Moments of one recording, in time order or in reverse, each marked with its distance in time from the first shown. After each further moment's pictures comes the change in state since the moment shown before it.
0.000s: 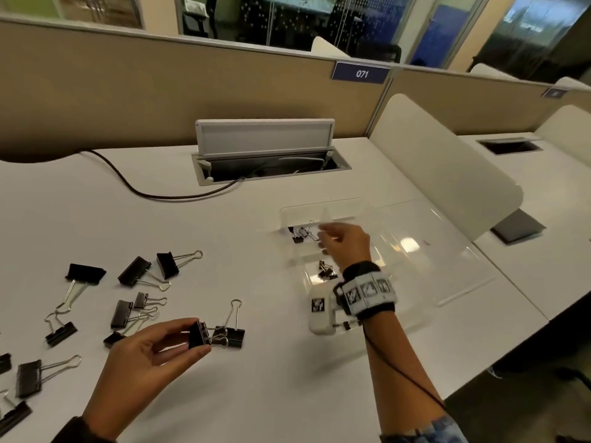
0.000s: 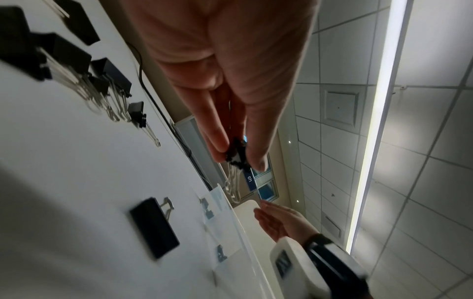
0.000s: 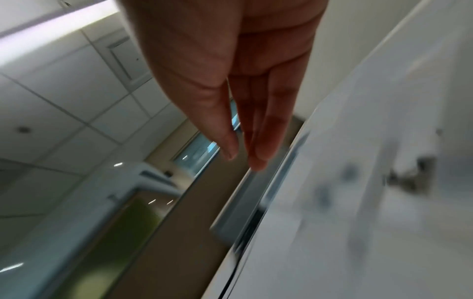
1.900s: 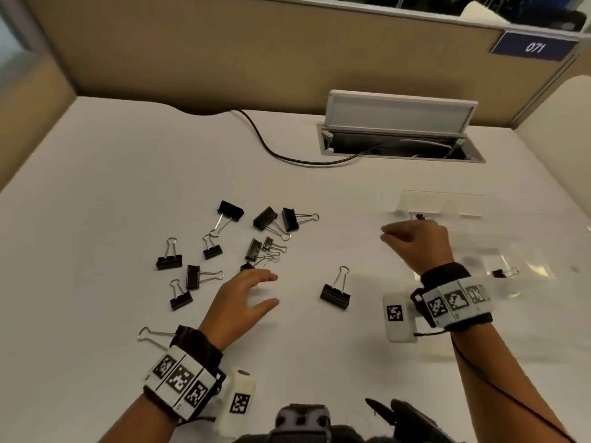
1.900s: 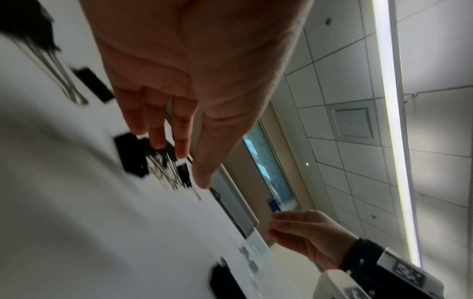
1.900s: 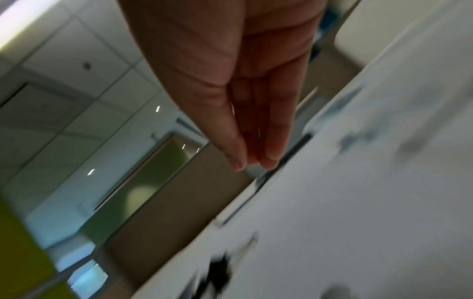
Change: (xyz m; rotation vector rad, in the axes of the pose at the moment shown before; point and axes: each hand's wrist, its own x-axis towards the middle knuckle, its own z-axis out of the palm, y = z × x) left_hand -0.019 -0.037 -0.052 0.455 0.035 -0.014; right_hand -0.055 -0.047 0.056 -0.315 -0.238 -0.355
